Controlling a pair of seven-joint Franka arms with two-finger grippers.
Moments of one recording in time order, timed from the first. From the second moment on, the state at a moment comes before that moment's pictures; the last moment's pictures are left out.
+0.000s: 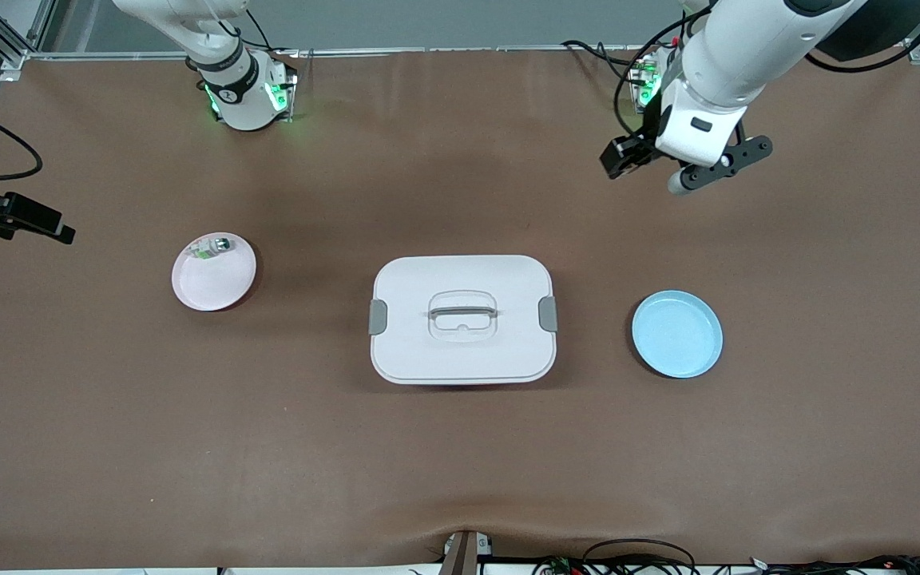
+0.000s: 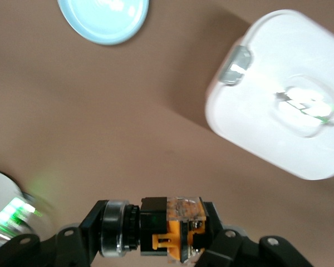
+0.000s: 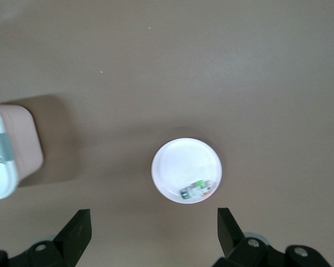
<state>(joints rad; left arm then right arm) -0.06 -0.02 -0.42 -1.70 -0.25 1.63 -1.00 -0.03 0.05 -0.07 -1.56 0.15 1.56 0.06</state>
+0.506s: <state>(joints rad) -0.19 0.18 -0.46 -1.60 -0.35 1.97 -1.55 0.06 0.00 -0.06 -1.56 0.32 1.64 0.39</state>
